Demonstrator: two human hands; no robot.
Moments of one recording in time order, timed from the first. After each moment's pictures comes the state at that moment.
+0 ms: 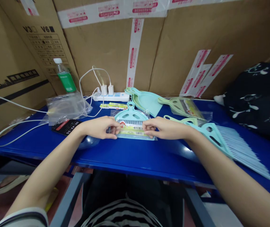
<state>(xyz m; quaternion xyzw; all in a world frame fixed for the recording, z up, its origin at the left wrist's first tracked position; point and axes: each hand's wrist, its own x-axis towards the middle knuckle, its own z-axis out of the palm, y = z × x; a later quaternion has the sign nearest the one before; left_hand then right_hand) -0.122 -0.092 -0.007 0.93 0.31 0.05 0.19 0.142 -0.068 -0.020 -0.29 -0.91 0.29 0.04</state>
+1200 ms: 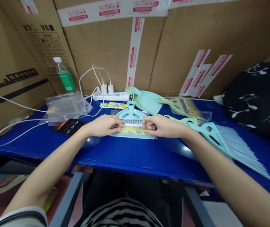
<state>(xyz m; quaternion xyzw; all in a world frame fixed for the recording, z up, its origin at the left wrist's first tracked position) -0.115 -0.089 -0.019 0.92 0.37 0.06 0.11 0.135 -0.070 -0.019 -0.36 -0.90 0.25 0.07</state>
